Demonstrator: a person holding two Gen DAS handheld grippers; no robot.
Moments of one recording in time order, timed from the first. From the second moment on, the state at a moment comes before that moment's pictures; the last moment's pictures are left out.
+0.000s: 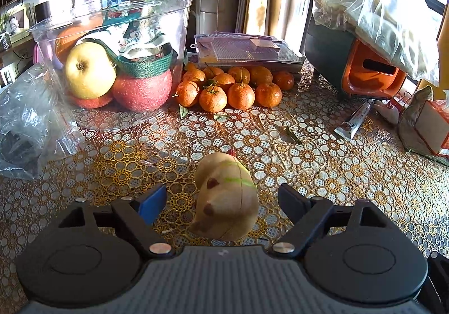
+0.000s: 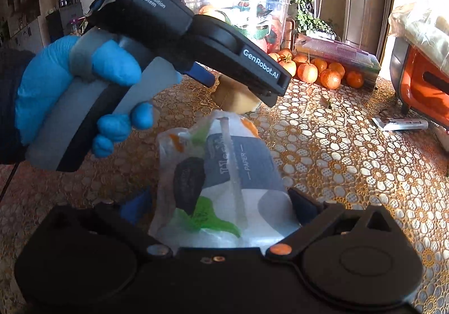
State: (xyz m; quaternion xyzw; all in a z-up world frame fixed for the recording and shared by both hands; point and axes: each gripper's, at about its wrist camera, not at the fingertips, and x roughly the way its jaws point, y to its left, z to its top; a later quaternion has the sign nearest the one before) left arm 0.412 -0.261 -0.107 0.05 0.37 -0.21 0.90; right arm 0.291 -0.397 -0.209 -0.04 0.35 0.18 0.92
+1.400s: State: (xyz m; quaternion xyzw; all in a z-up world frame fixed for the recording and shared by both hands) left arm 0.369 -0.245 -0.073 0.06 0.37 -0.20 0.91; right arm 0.259 -0.395 -0.179 -0.03 0.33 0.15 0.93
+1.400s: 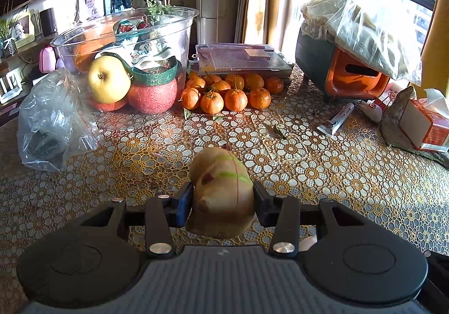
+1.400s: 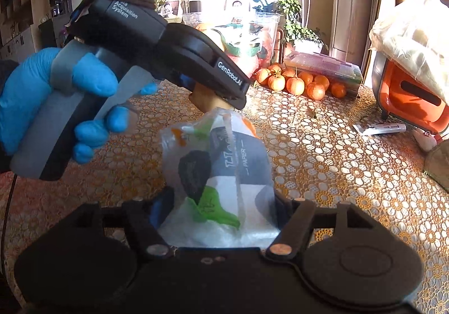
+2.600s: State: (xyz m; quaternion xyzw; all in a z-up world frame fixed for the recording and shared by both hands) left arm 0.195 -0.119 0.029 0.02 0.35 -0.17 0.92; right arm 0.166 -0.343 -0.086 -0.06 0.32 0.15 0.93
